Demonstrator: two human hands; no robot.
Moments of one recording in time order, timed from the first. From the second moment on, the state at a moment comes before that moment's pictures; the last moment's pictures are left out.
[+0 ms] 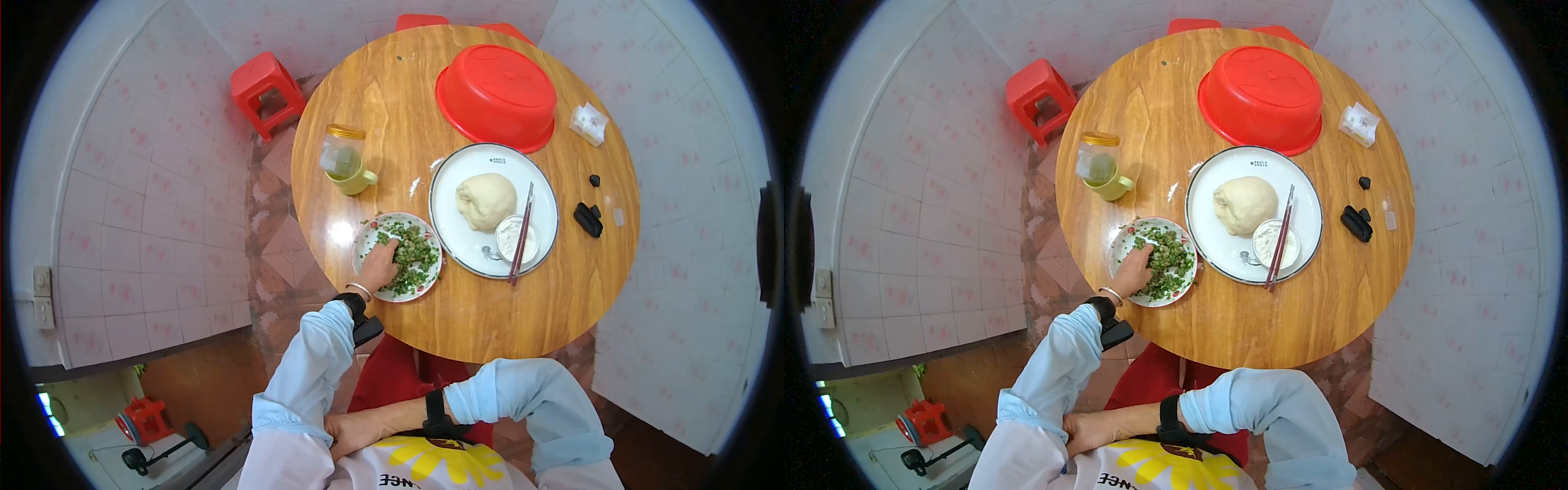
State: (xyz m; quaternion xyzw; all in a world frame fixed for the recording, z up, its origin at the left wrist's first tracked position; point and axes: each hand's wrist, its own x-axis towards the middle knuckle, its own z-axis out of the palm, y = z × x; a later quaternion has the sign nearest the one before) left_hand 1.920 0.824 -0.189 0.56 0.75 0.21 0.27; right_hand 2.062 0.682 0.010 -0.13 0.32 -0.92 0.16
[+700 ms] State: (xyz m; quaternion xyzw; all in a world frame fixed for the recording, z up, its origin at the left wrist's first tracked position) left_hand 1.923 0.826 -0.180 0.55 0.76 0.21 0.28; right_hand 2.076 0.726 0.042 -0.24 0.73 -0.53 -0.36
